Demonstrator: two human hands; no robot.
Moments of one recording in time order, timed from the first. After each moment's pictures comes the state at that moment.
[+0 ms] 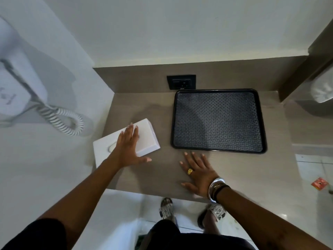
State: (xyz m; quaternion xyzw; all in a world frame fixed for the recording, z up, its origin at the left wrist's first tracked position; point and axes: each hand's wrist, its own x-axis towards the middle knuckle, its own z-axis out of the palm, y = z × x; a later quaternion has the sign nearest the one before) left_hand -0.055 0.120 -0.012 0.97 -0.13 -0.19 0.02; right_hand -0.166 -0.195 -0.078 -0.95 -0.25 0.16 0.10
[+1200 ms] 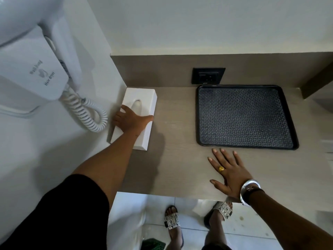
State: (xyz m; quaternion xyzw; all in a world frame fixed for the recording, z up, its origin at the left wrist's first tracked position) left_hand 0.055 0.162 -0.032 0.96 0.25 -0.08 0.11; right_hand -0.172 -0.170 -0.085 -0.97 -0.17 0.15 0.05
